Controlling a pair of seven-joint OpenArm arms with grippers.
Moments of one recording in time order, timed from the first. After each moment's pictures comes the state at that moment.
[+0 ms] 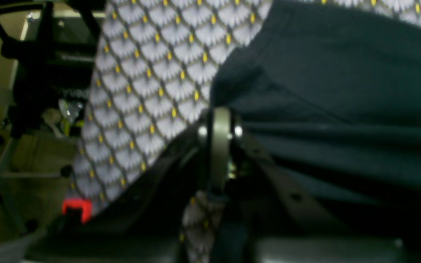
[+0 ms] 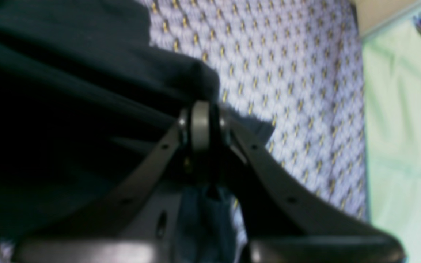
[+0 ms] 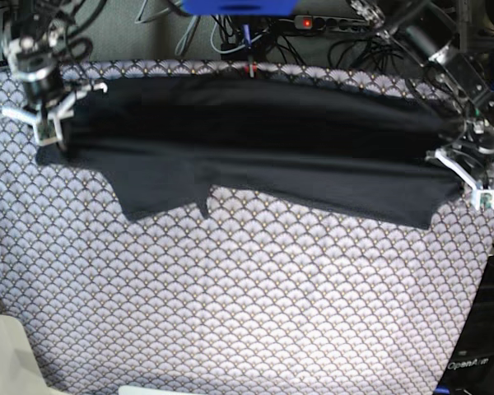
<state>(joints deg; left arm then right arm) -3.3 -2.7 -48.4 91.7 15.1 -40.5 39.4 -26.6 -6.0 38.4 112.3 -17.9 40.5 -11.4</state>
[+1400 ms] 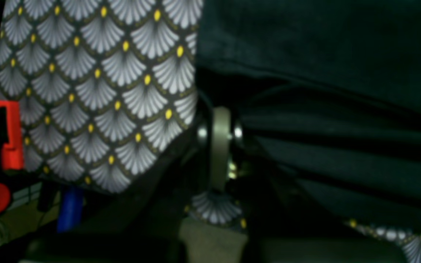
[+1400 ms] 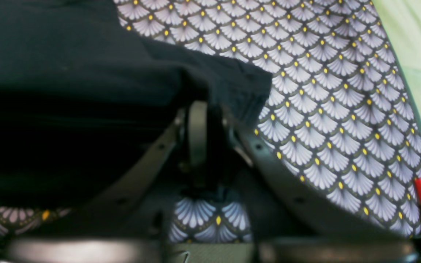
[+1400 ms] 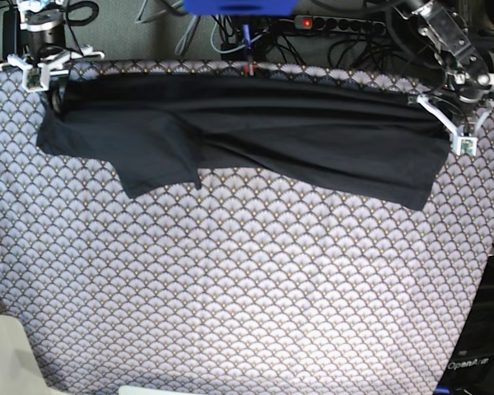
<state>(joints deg) 9.1 0.7 -48.5 92.4 14.6 -40.0 37.5 -29.8 -9.7 49.0 97.0 -18.5 40.5 13.1</state>
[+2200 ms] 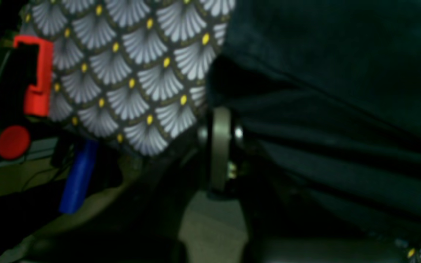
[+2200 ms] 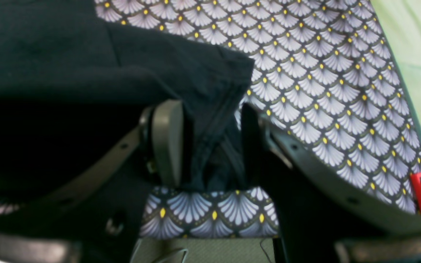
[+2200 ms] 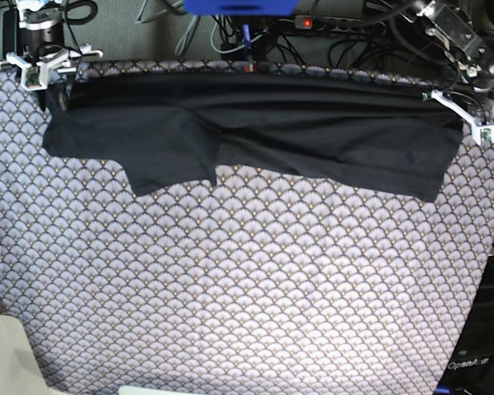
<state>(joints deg) 6.5 2.2 -58.3 92.4 15.0 -40.4 39.0 -29.9 -9.6 49.3 97.0 -18.7 40.5 13.0</state>
